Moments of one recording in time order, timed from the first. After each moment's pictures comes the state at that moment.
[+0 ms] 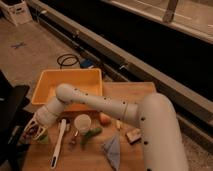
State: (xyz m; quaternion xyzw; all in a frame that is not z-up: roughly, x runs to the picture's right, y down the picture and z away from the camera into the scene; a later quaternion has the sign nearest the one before) arm -0.349 0.198 0.680 -0.20 -0.67 -0.32 0.64
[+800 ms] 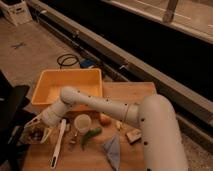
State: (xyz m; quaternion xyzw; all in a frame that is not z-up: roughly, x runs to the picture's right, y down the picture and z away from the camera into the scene) arm -0.333 0.202 0.700 -0.22 -0.65 -0.29 0.67
